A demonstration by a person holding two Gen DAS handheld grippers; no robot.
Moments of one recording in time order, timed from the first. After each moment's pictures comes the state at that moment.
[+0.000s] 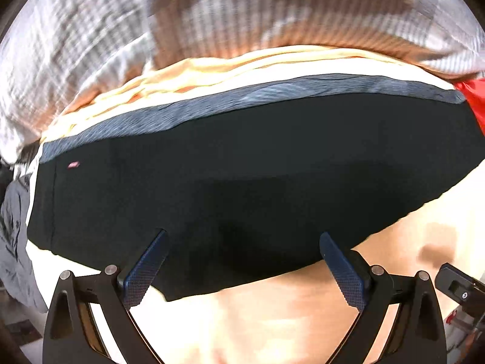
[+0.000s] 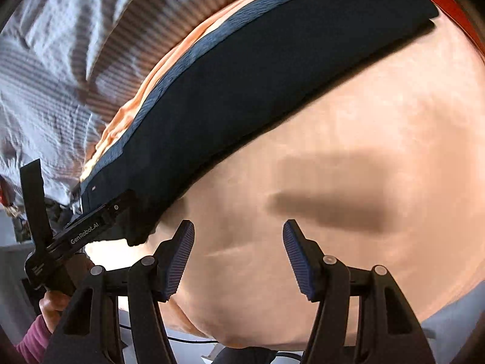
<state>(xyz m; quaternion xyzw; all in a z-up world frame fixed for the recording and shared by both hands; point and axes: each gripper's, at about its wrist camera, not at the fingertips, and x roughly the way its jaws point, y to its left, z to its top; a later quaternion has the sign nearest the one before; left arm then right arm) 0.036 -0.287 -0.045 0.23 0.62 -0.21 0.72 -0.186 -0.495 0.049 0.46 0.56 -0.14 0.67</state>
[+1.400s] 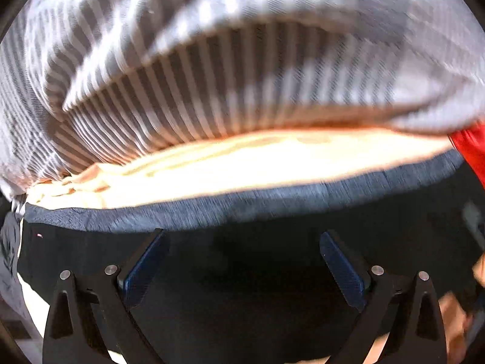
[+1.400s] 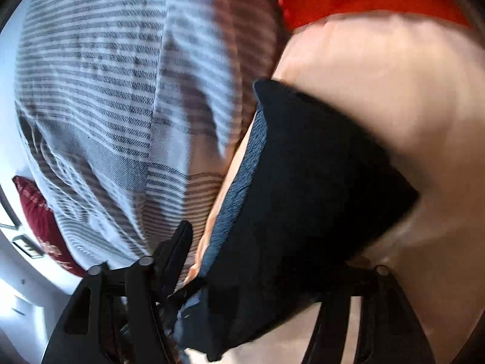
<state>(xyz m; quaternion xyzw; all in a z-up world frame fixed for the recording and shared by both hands) 0.030 -0.477 -0.044 0.20 0.56 -0.18 0.78 -0.221 -0.714 -0.013 0.66 0.25 -0.09 0.71</state>
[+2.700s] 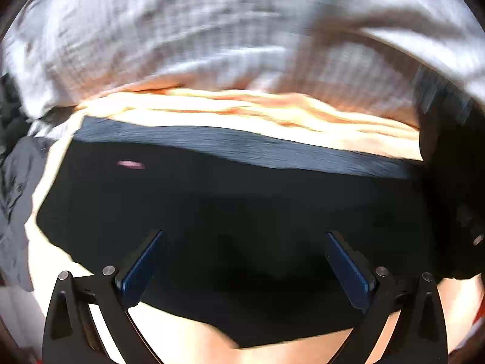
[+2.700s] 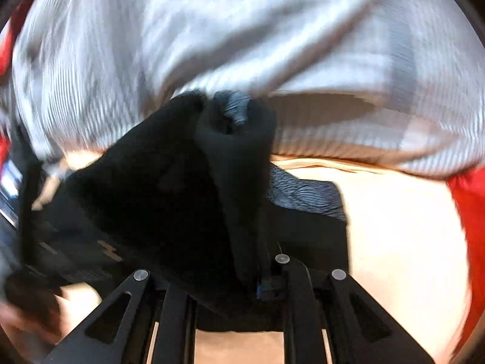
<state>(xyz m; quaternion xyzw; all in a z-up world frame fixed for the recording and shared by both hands) 0.141 -0.162 -0.012 0.12 0.60 -0.11 0.78 0.002 -0.399 0.102 0.11 0.51 -0.12 0.85</state>
